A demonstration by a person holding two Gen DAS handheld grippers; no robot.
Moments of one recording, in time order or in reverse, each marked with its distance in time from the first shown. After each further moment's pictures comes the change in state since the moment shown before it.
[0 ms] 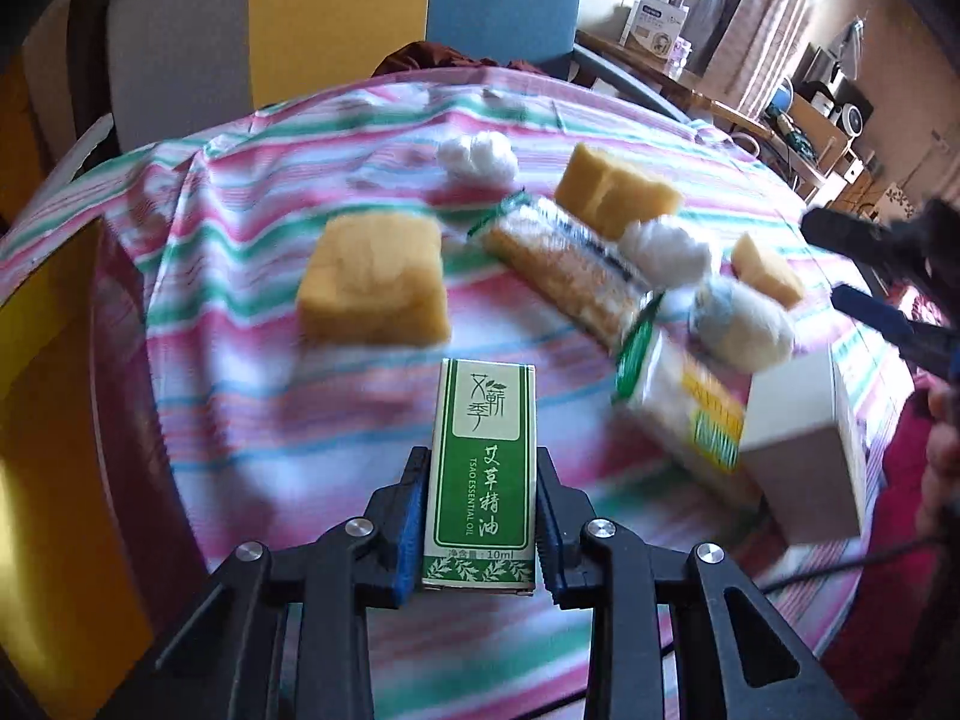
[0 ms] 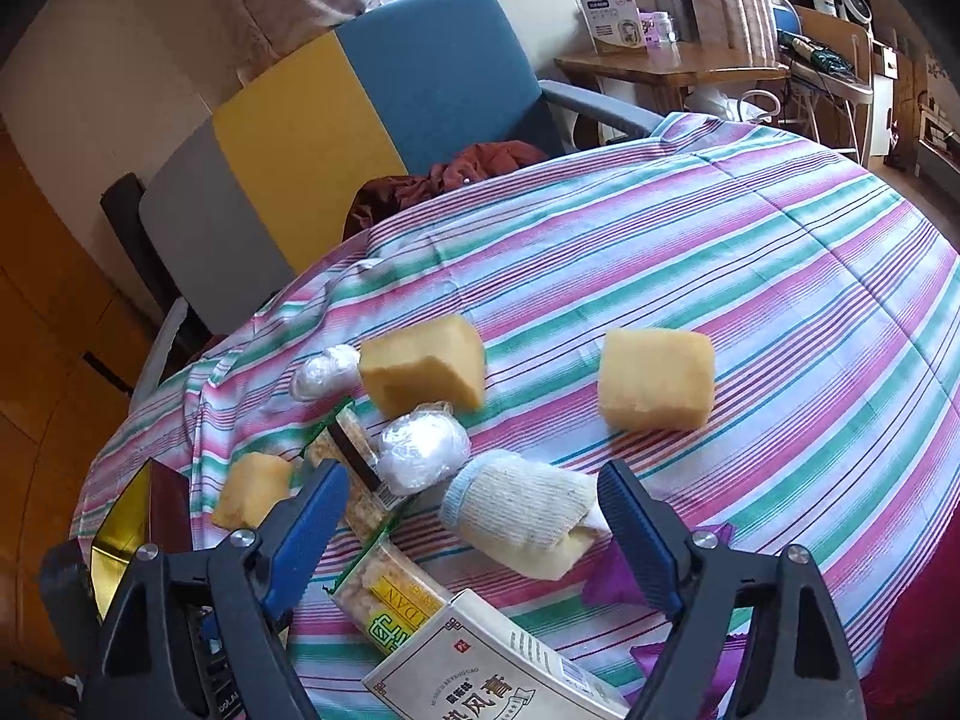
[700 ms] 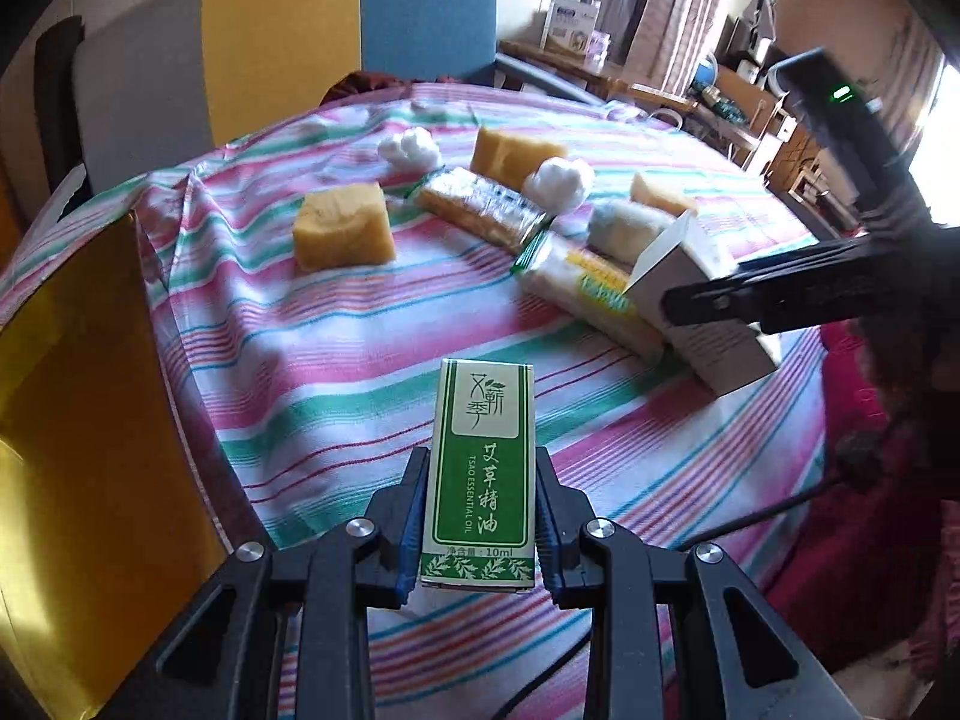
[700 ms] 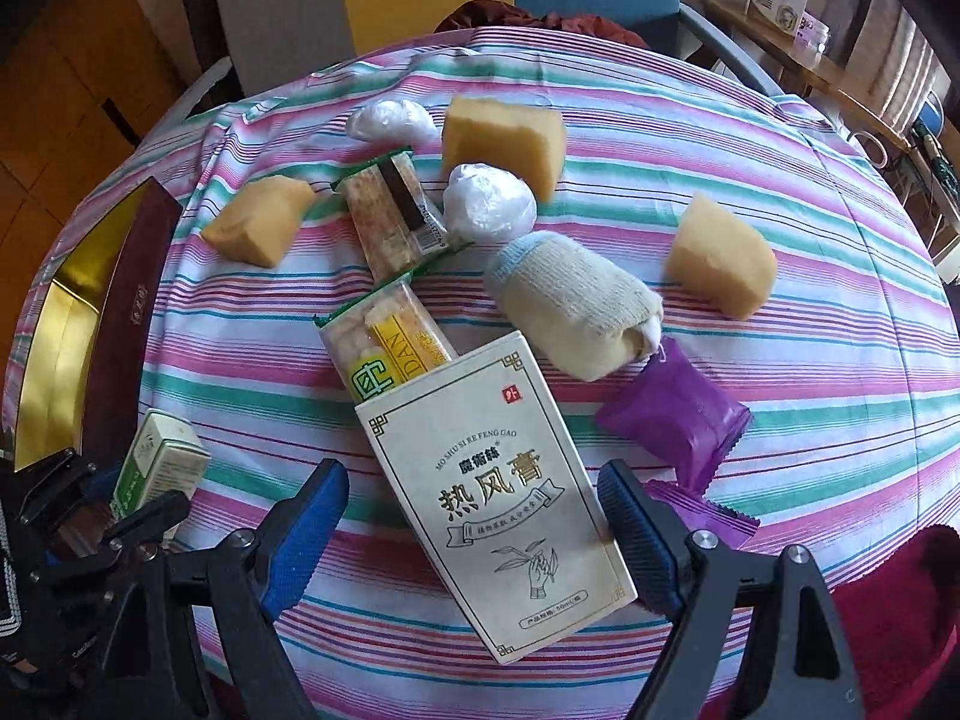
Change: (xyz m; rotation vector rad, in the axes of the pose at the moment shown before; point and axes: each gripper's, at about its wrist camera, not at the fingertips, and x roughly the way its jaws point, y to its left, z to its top) left arm -0.065 -0.015 -0.070 0.149 -0.083 -0.086; right arm 0.009 0.026 -0.058 -0.390 0.354 -0.115
